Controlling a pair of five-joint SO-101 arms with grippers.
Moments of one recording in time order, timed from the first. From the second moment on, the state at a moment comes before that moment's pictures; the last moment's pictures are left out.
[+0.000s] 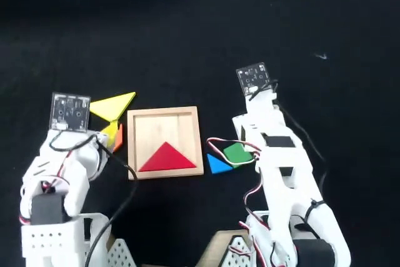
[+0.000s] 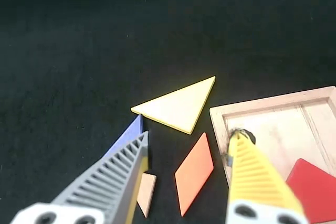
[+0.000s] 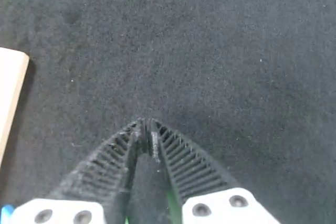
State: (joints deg) left arm -8.7 -81.4 68.5 58.6 -13.4; right arm 0.3 -29.7 68.3 21.2 17.5
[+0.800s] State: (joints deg) left arm -8.3 -5.0 4.9 78.2 -27.4; right arm 0.3 -29.7 68.9 21.2 17.5
